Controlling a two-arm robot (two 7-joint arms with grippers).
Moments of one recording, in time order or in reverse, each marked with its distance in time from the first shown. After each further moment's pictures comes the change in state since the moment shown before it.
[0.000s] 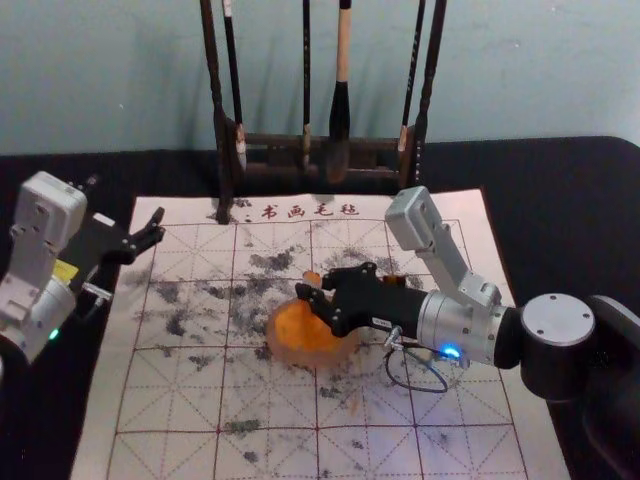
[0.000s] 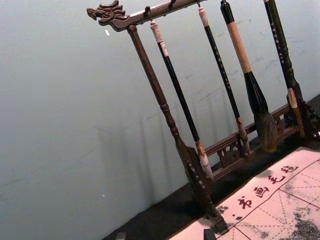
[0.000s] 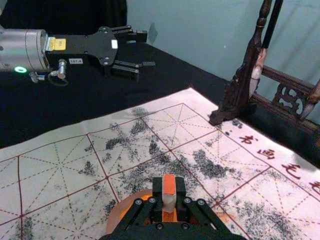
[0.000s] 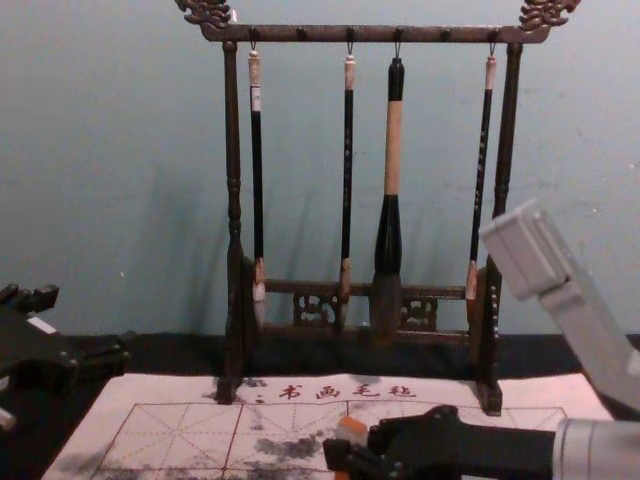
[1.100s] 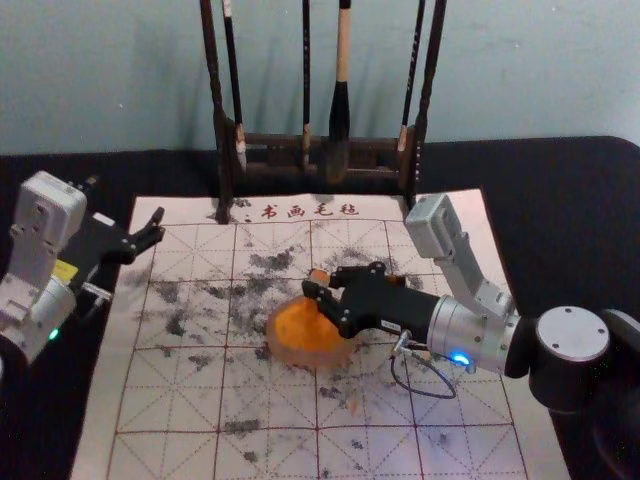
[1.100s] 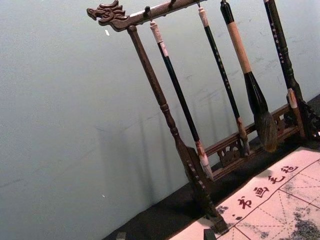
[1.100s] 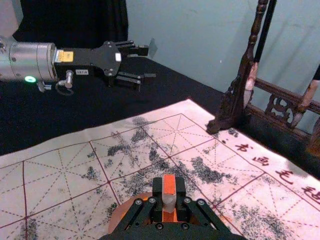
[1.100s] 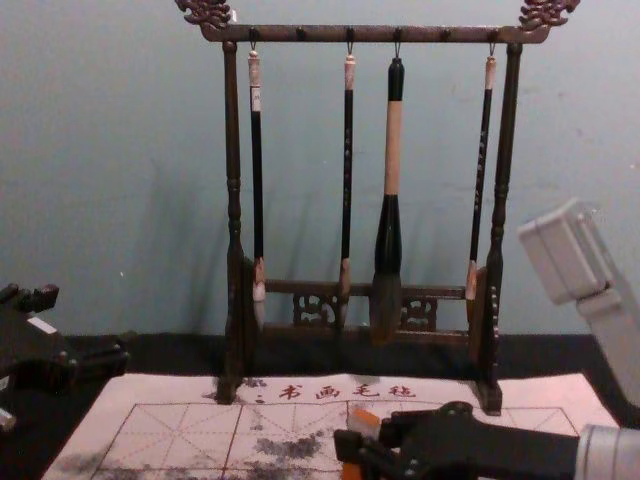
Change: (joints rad) left arm 0.000 0.000 0.000 0.000 0.000 0.000 0.000; right arm -0.040 0.009 0.032 -0.012 0.013 -0.081 0.015
